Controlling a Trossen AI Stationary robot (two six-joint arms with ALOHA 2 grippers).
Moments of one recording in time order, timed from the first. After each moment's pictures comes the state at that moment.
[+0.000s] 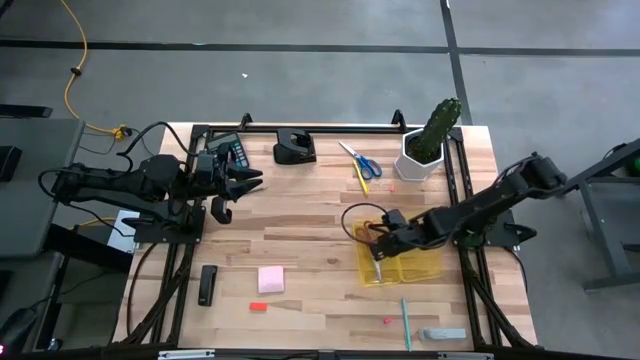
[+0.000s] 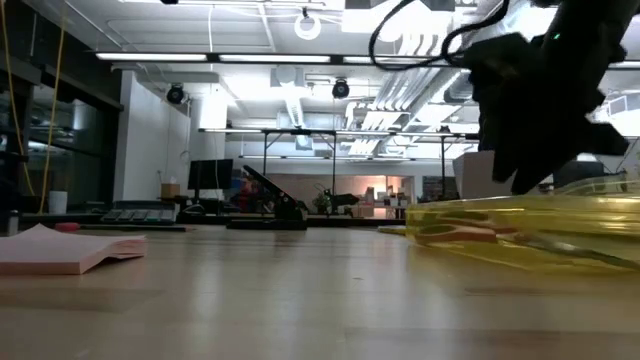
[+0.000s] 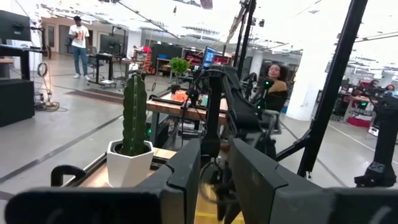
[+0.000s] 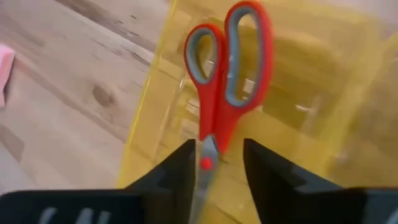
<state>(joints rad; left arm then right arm) 0.01 0.68 0.68 0.12 -0.21 -0.13 0.37 1.37 0.77 -0.53 0.22 1.43</state>
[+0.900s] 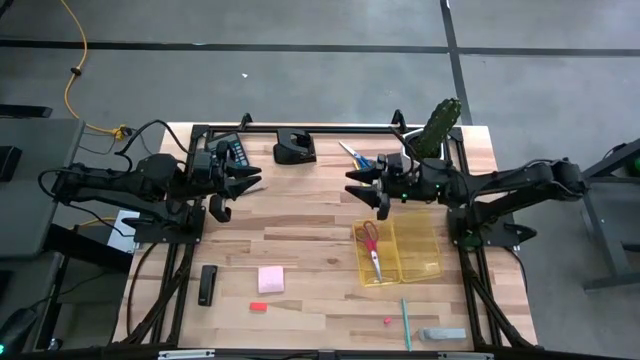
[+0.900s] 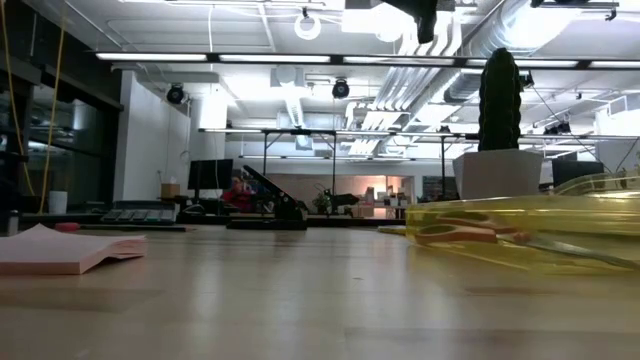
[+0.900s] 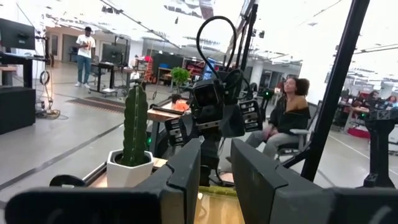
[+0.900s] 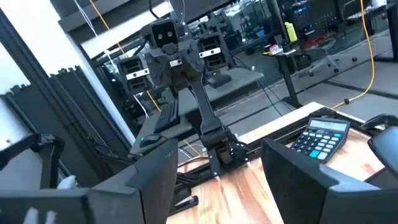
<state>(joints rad) 0.01 0.68 0.68 0.16 -0.22 -0.13 0.02 1.15 0.77 0.45 0.10 0.41</state>
